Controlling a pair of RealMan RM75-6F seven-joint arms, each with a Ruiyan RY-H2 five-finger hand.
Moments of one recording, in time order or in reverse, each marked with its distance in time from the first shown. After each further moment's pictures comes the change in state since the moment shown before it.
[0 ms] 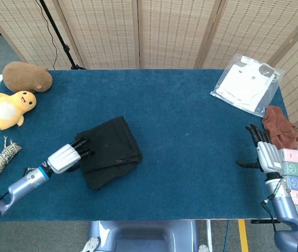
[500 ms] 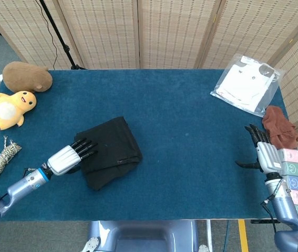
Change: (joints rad) left arm 0.004 0.002 0.008 -0.015 0.012 0.025 0.026; right arm 0.000 0.005 -0.002 -0.007 -0.002 -0.001 0.005
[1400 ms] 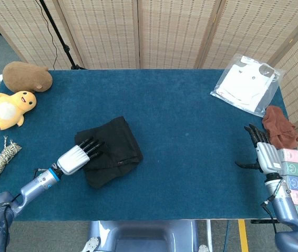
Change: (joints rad) left arm -0.012 -0.102 -0.035 0.050 -0.031 -0.046 0.114; right arm -0.003 0.007 -0.004 -0.012 -0.013 0.014 0.002
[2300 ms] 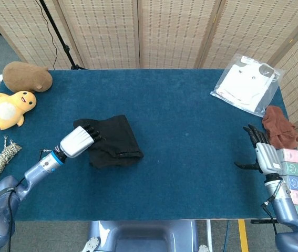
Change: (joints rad) left arm -0.130 0.033 -0.088 0.015 -0.067 0.104 -0.011; right arm 0.000 0.005 -0.004 -0.012 -0.008 0.003 0.004
